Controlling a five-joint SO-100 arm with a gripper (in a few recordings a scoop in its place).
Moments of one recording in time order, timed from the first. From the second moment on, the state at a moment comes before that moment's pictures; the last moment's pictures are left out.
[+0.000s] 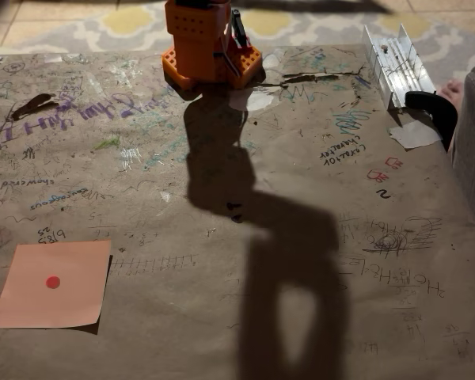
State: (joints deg) arm 24.3 133.1 112.7 35.0 -49.7
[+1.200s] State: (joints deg) arm 7.5 192.6 181.8 39.6 -6.6
